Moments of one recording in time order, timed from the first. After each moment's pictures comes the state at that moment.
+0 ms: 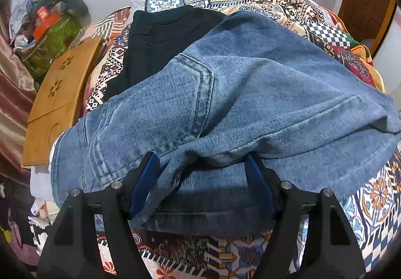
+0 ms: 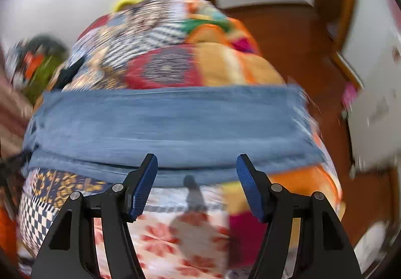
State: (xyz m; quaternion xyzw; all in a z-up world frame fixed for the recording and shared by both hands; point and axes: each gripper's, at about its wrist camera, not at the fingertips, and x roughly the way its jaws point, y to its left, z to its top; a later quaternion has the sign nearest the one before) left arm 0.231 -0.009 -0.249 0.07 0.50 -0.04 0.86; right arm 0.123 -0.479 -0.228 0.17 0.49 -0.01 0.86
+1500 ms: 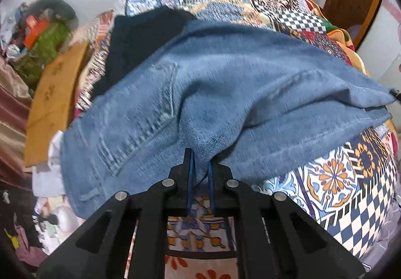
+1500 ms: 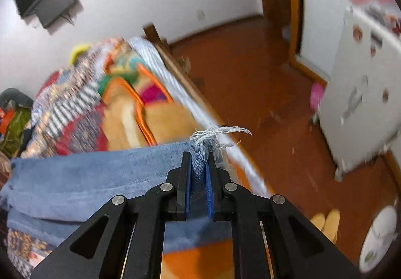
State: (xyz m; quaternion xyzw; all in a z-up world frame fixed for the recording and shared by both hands) left arm 0.197 -0.053 -0.222 0.10 0.53 -0.07 0.84; right arm 0.141 -0.590 -0.266 0.21 0.42 -0.12 0.87
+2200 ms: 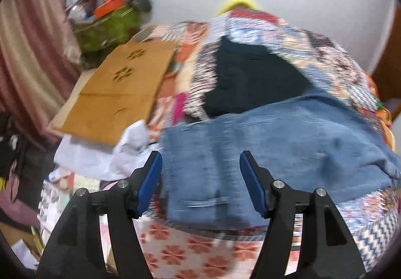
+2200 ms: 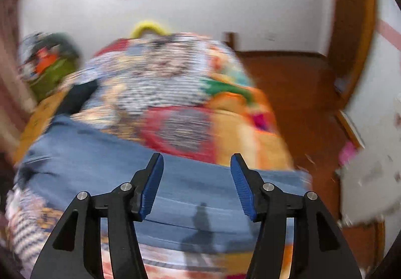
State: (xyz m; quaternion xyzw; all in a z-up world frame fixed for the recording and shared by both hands) left arm 0.181 0.134 -0.171 -0.02 0.45 0.09 0.89; right arm 0.167 -0.423 -0.151 0.06 0.39 0.06 0.92
